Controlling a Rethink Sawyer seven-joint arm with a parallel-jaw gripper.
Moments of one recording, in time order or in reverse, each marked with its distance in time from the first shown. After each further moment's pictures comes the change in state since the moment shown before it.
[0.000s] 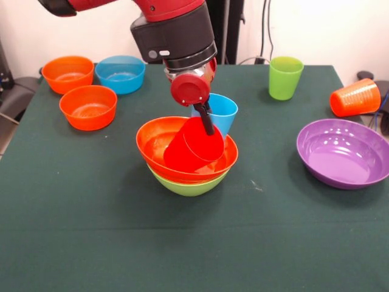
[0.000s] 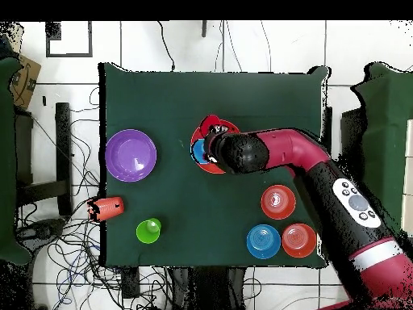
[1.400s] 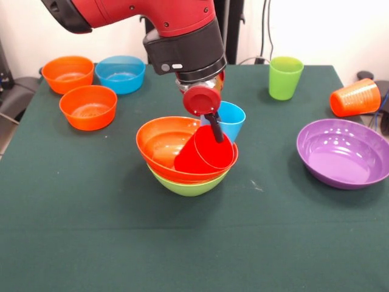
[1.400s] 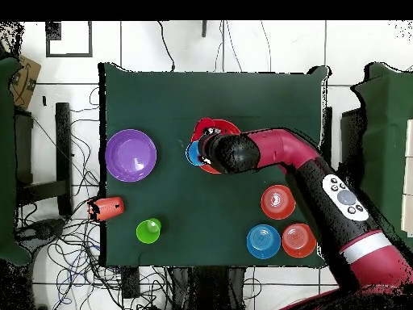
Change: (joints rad) arm 0.026 0.039 -0.008 -0.015 -0.033 0.000 0.000
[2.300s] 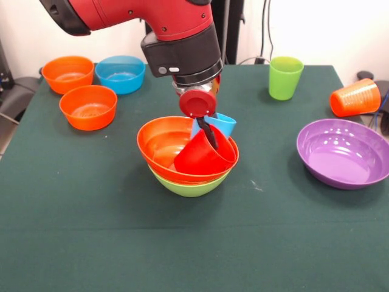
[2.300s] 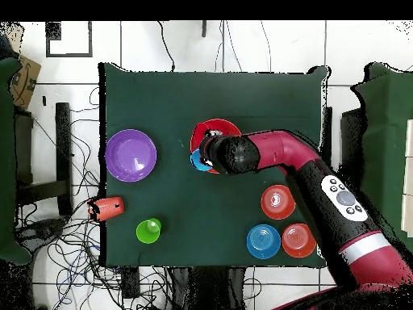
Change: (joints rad) arm 0.014 0.000 -0.034 -0.005 0.000 0.000 0.000
